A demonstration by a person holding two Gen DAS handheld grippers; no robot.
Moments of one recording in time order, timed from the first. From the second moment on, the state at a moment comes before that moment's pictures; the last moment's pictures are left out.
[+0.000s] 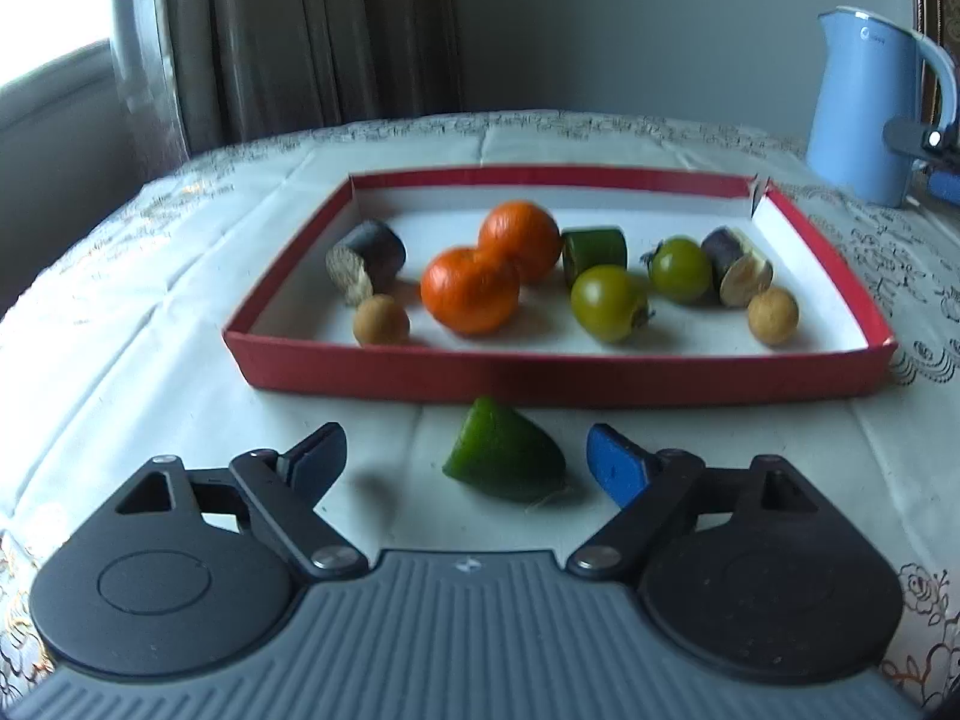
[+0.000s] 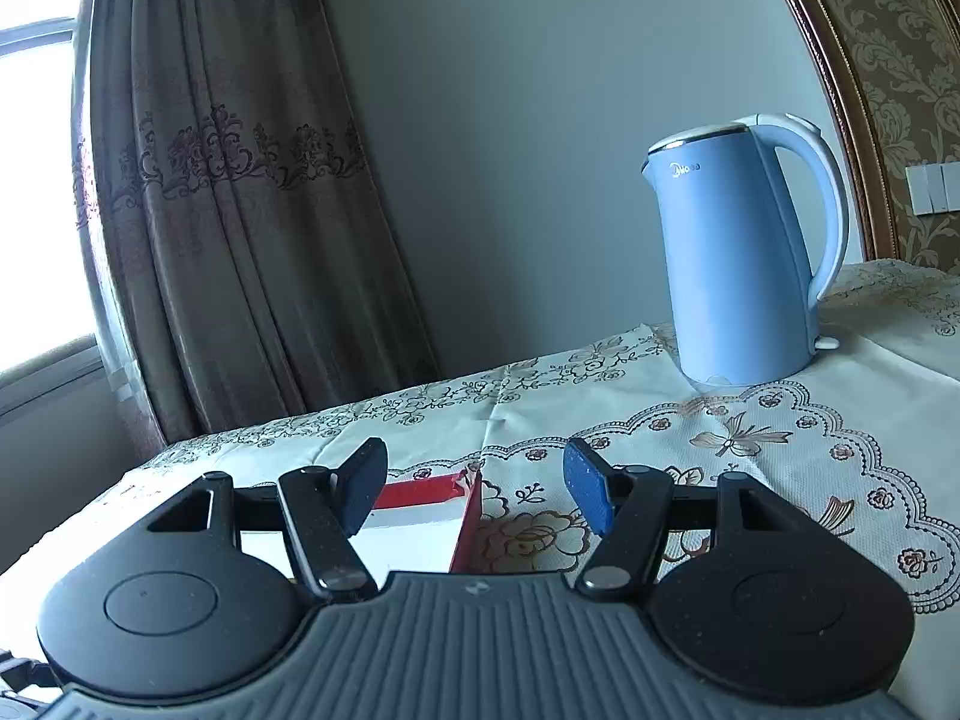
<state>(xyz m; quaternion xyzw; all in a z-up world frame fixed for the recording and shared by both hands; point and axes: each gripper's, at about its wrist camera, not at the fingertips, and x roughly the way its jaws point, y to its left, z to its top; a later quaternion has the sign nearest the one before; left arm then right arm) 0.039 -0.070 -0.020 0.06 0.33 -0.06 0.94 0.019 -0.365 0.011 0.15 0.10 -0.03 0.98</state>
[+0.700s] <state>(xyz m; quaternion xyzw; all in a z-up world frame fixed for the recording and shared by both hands) 0.025 -0.071 -0.017 0.04 0.33 -0.10 0.94 0.019 -0.362 0.011 0.13 0.10 -0.03 0.99</state>
